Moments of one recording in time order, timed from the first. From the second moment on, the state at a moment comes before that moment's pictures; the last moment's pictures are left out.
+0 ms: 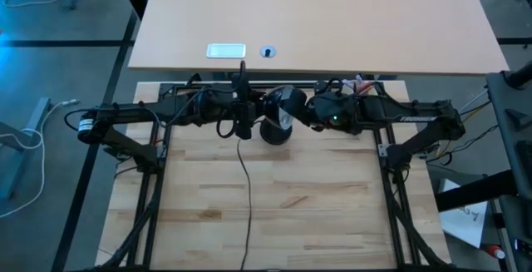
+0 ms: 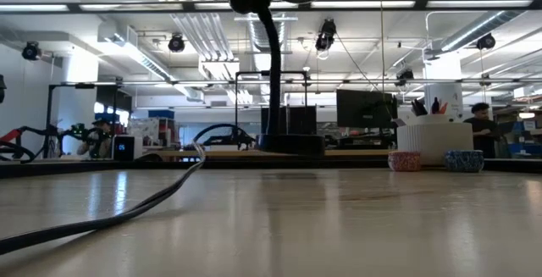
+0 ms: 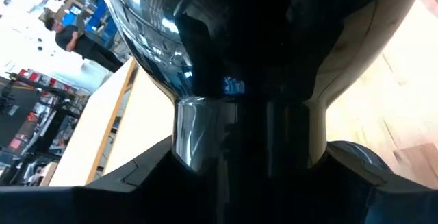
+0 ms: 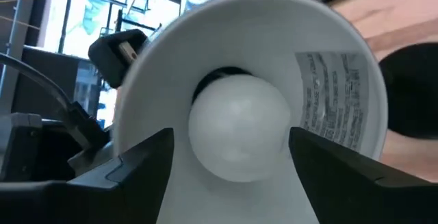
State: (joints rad) left arm 0.13 1.37 1.31 -0.29 -0.31 0.70; right arm 0.07 1.42 1.59 -0.63 0.51 1.50
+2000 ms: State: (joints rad) left arm 0.15 1.35 1.32 -0.33 -0.07 0.60; right arm 0.08 1.41 1.60 -0.63 0.49 -1.38
